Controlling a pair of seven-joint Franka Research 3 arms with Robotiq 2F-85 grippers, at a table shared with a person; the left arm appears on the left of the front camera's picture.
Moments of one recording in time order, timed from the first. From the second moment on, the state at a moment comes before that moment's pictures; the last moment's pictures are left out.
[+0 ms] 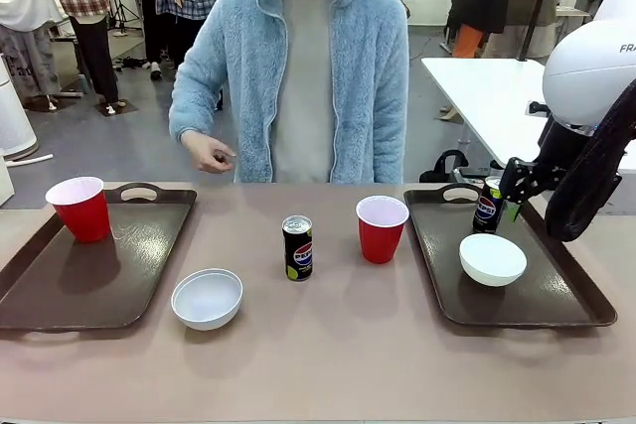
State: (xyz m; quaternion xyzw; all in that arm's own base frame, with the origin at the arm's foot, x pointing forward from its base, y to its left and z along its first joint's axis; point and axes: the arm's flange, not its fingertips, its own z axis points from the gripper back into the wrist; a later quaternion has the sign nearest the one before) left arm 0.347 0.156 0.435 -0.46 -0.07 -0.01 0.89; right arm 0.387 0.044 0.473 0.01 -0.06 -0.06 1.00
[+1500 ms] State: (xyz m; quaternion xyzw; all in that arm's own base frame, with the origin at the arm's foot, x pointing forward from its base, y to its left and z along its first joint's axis) left arm 0.372 0.114 0.489 -0.39 -0.09 -0.05 0.92; right arm 0.352 -0.247 0.461 0.56 0.03 -0.13 0.82
